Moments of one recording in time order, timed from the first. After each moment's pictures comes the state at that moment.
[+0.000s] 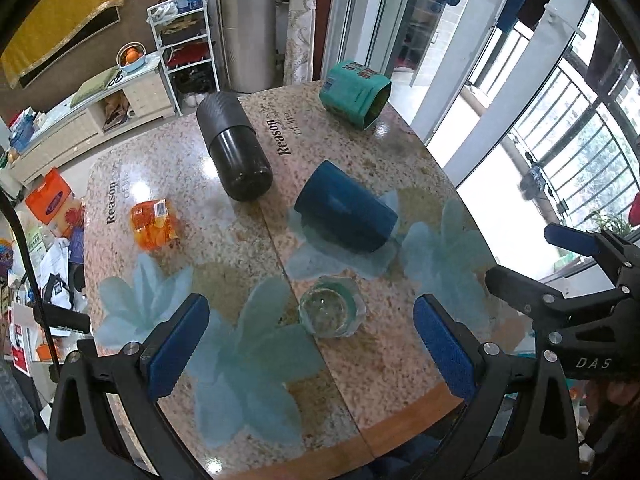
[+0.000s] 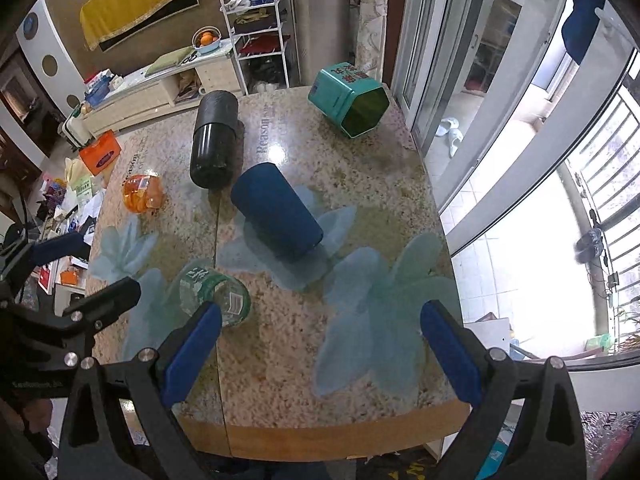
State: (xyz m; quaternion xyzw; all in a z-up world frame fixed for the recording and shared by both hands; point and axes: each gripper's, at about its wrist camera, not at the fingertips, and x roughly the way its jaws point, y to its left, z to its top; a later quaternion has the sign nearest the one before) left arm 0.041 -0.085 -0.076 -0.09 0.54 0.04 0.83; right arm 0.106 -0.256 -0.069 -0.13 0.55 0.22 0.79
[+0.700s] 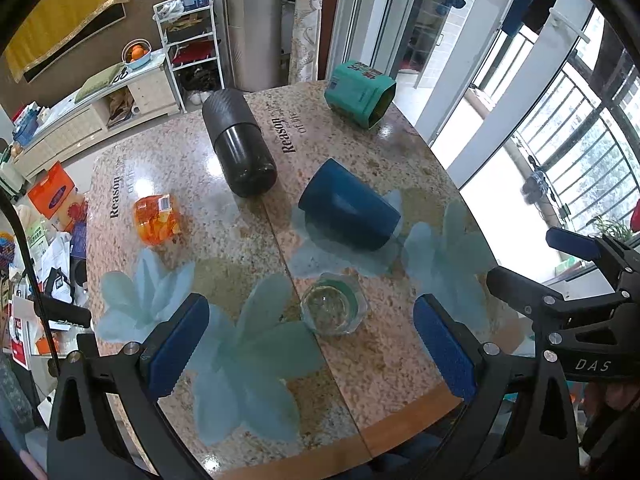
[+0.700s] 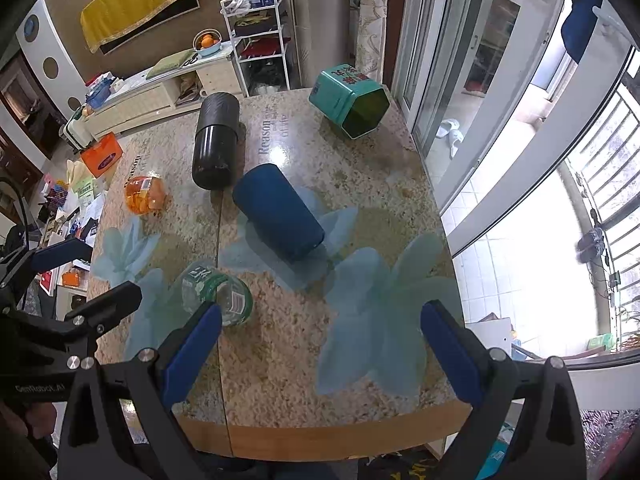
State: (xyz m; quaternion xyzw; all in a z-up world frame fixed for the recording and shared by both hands) left arm 0.039 -0.085 -0.076 -0.09 0.55 0.05 0.83; right arm 0.106 -0.257 -0.069 -0.13 0.55 0.22 0.79
